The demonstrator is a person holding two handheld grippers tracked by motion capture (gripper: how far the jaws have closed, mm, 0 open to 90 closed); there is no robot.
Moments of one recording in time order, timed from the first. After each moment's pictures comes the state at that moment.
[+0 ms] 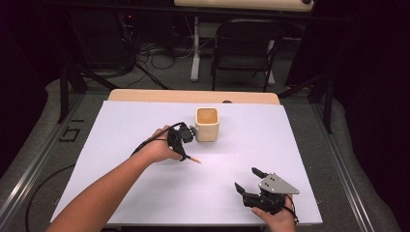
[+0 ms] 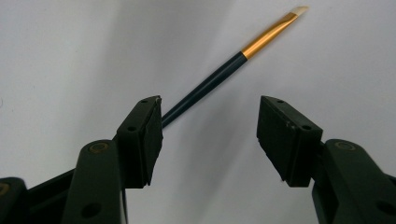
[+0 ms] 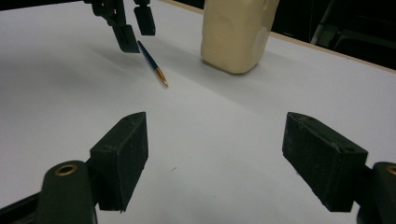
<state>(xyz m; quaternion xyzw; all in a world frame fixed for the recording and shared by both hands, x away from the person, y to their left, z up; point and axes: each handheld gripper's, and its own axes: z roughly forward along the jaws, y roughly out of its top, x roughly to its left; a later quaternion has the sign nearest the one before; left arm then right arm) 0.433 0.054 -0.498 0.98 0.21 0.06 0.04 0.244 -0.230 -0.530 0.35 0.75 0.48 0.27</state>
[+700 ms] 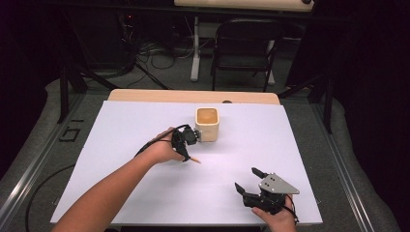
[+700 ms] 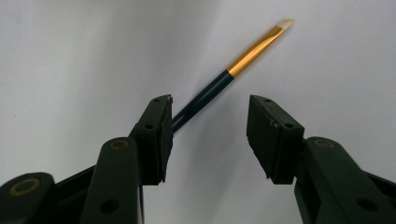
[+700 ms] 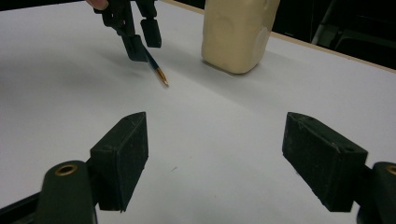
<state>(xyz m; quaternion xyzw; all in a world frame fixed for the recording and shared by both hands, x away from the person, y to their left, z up) 0.434 0.042 -0.507 0.98 0.18 0.05 0.04 0.244 -0.230 -0.531 0.35 0.75 0.49 0.28</state>
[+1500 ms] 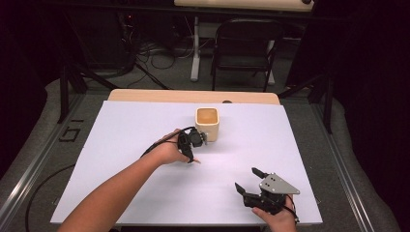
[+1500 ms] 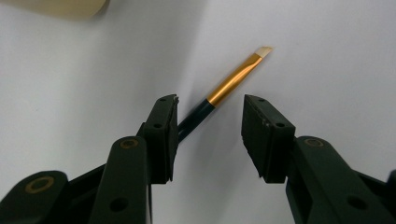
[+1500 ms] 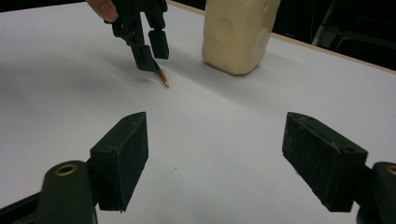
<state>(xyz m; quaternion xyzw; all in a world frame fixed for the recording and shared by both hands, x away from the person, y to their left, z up) 0.432 0.025 -0.513 0.99 0.16 0.04 0.04 0.244 -0.231 -0.530 0.34 0.75 0.49 0.27</state>
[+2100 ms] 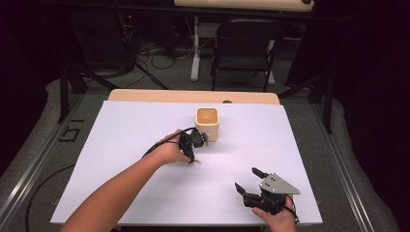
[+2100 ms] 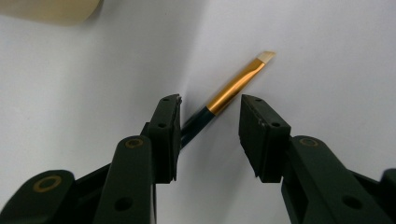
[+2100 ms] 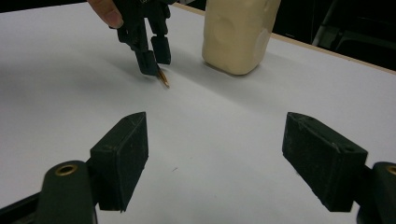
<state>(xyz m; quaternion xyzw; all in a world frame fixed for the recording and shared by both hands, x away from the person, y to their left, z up) 0.434 0.021 -0.519 0.99 0.15 0.04 0.04 0.244 -0.231 -0.530 0.34 0.75 0.49 0.27</state>
